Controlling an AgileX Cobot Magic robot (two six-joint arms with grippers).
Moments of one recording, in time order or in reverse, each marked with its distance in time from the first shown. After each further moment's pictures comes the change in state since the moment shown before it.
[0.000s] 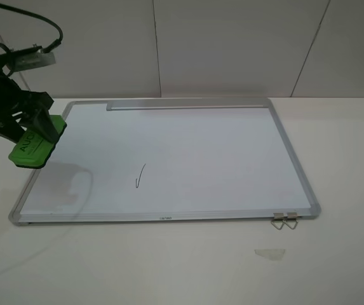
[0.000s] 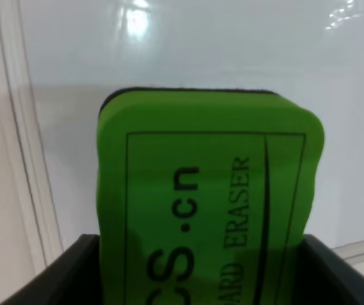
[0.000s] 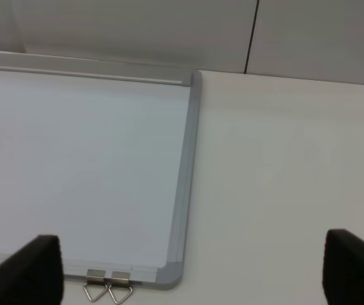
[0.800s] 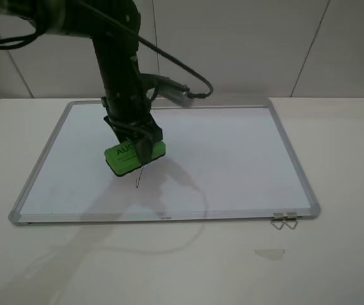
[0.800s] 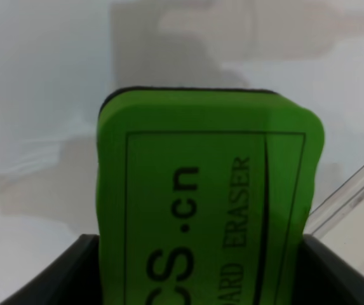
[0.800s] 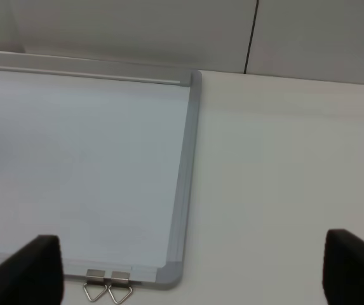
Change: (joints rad) left arm -0.522 0.453 -0.494 0.234 0.295 0.086; right arm 0.000 0.000 0.000 0.000 0.000 0.000
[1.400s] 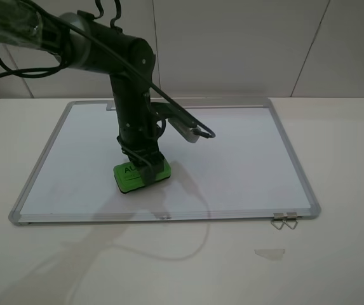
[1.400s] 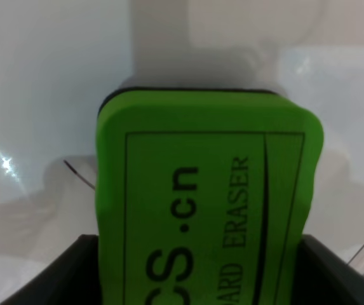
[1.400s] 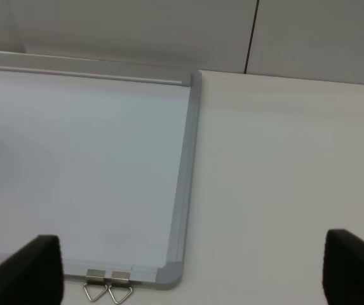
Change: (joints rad) left arm -0.034 0.042 0.124 0.010 -0.207 0.094; right arm 0.000 0.000 0.000 0.000 0.000 0.000
